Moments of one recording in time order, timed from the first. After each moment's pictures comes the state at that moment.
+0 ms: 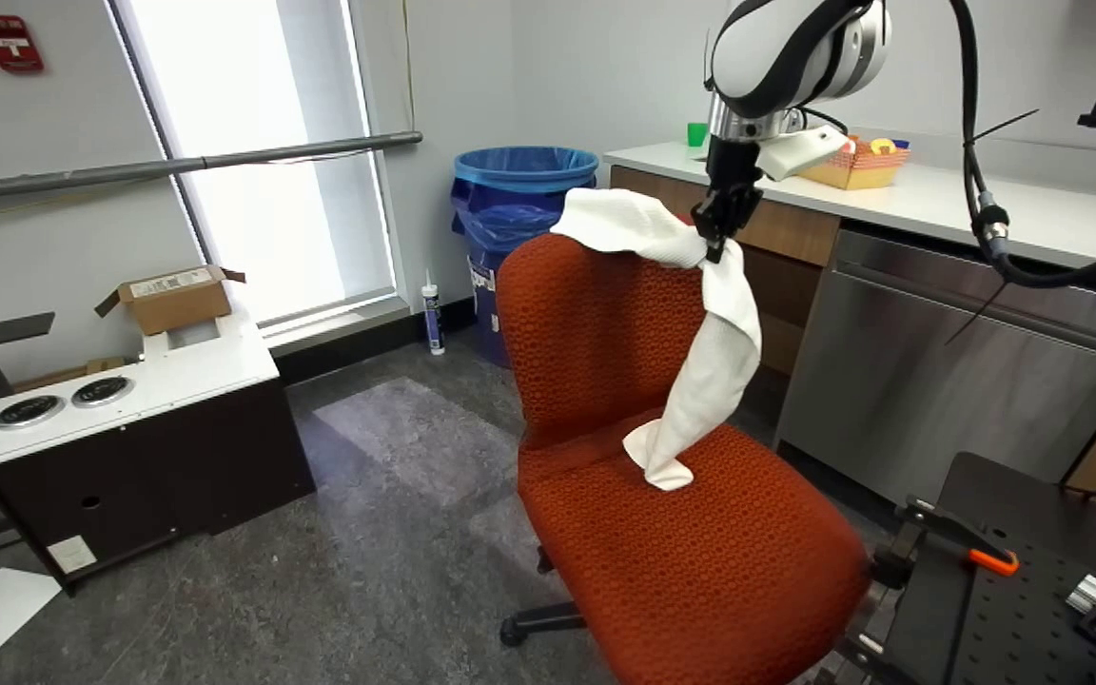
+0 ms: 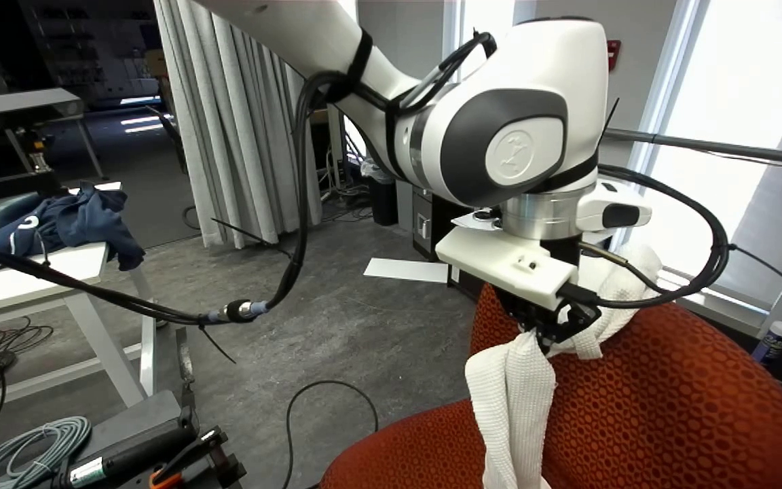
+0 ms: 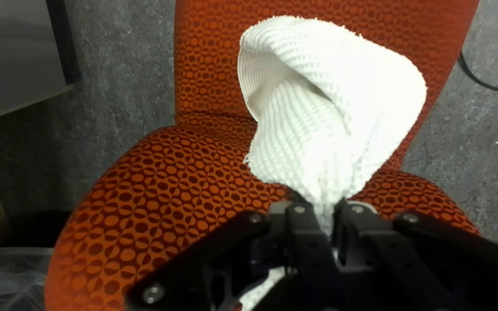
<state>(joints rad) -0.22 0.17 -0.15 -2.13 -0.08 2.42 -0.18</state>
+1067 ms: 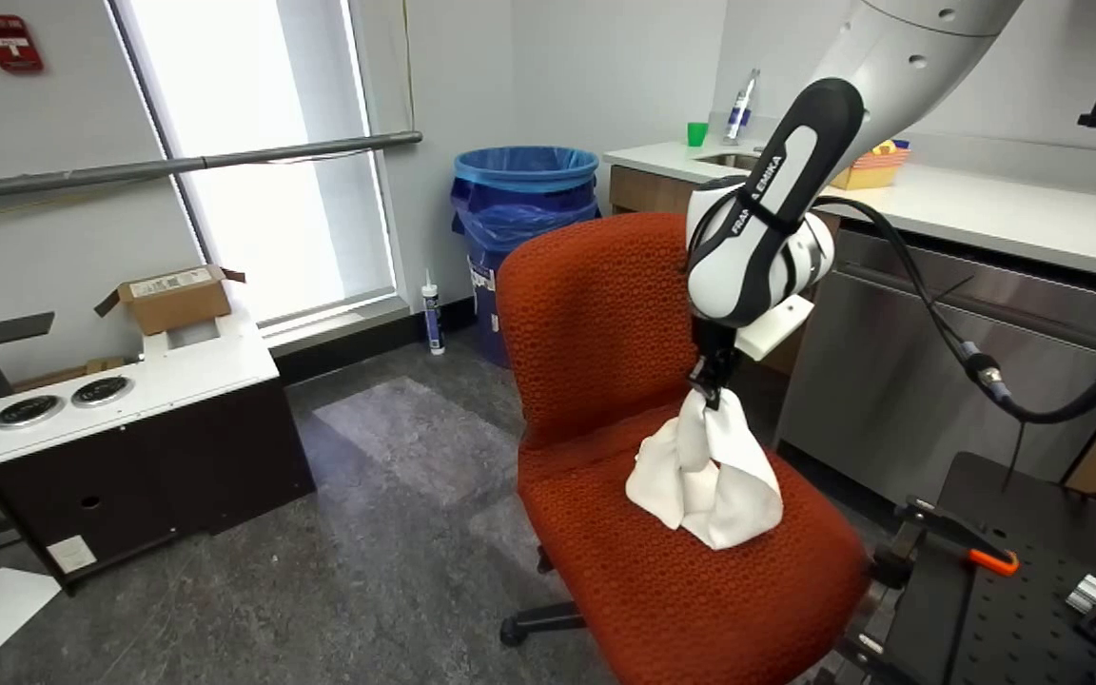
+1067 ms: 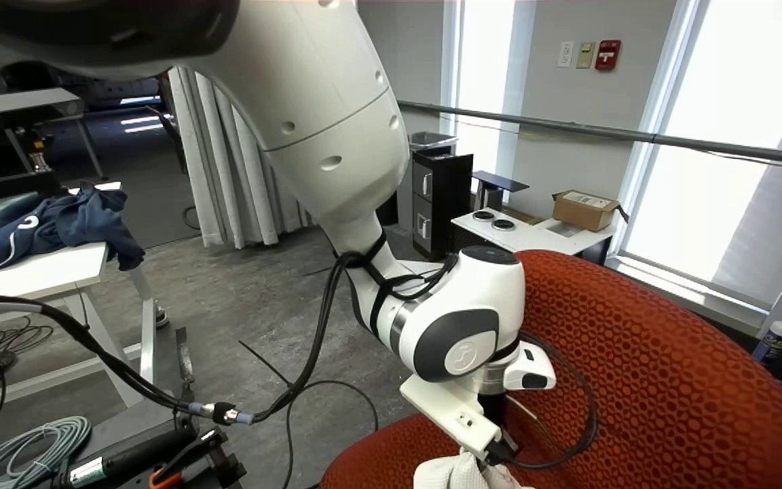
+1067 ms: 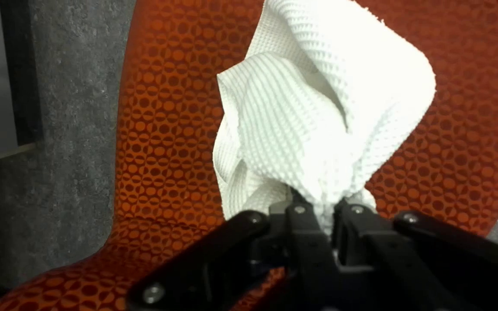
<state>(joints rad) -0.17 0.59 -0.16 -2.19 -0.12 2.73 -0.12</state>
